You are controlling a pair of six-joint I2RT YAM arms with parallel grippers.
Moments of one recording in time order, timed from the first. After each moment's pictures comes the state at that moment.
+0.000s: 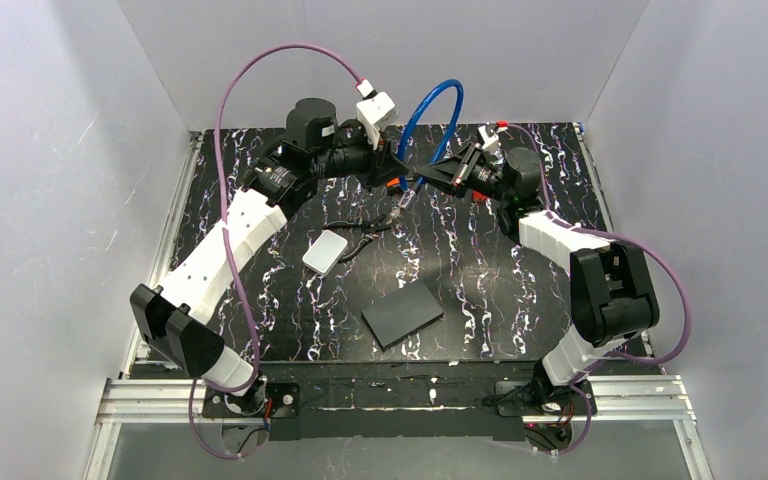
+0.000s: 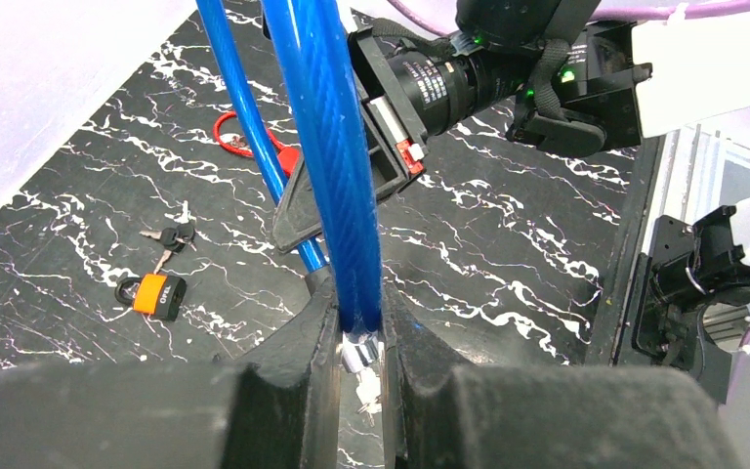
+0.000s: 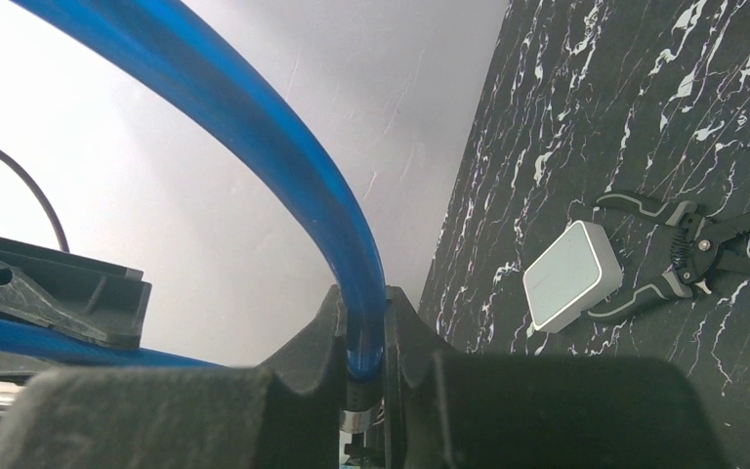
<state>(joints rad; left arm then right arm) -0.58 1.53 1.65 -0.43 0.55 0.09 0.29 1.64 0.98 0.71 -0.78 1.30</state>
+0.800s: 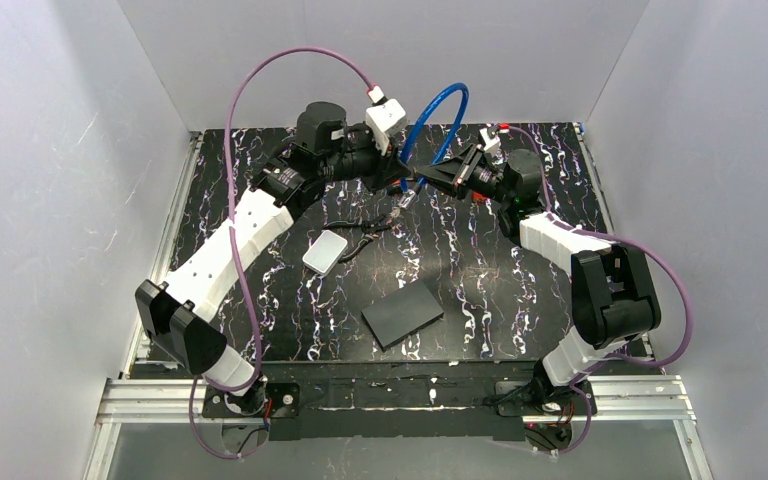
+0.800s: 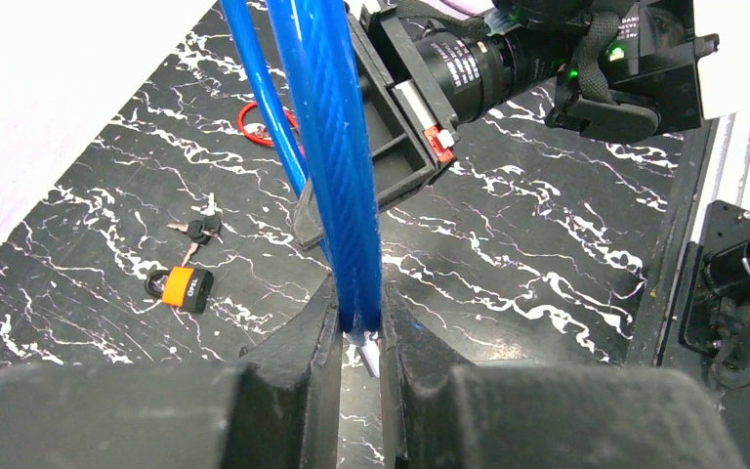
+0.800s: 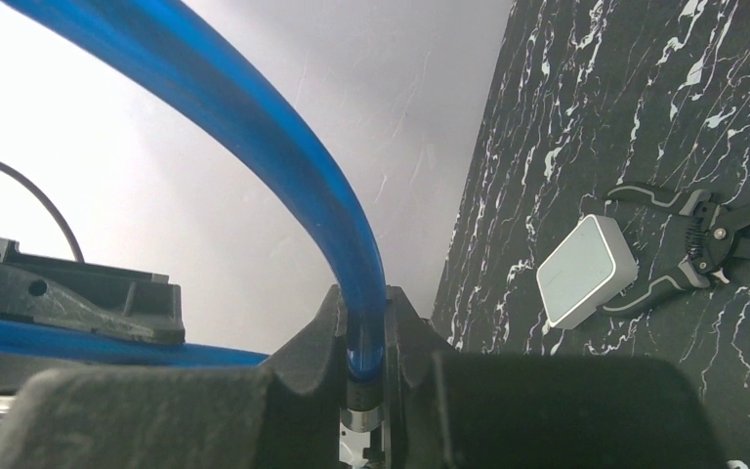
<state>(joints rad) -0.61 1.55 1.65 -0.44 0.48 0.15 0.29 1.62 0.97 0.71 -0.77 1.34</state>
